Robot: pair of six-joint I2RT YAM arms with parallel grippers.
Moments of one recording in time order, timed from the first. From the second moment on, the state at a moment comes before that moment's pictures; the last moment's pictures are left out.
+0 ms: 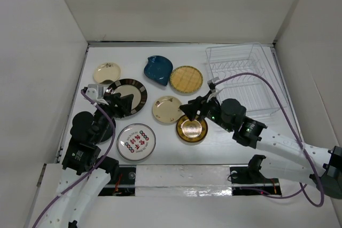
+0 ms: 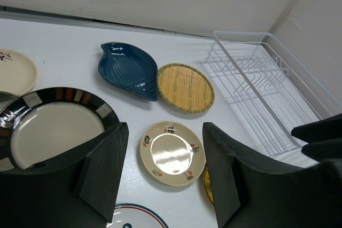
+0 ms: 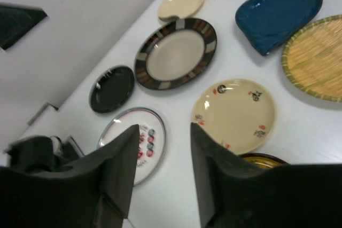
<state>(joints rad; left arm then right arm) -0.35 0.40 0.68 -0.28 0.00 -0.36 0.95 0.95 0.69 0.19 0.16 0.48</state>
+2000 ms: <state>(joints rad) -0.35 0.37 0.69 -0.25 -0.07 -0.31 1.00 1.83 0.90 0.41 -0.37 0.69</state>
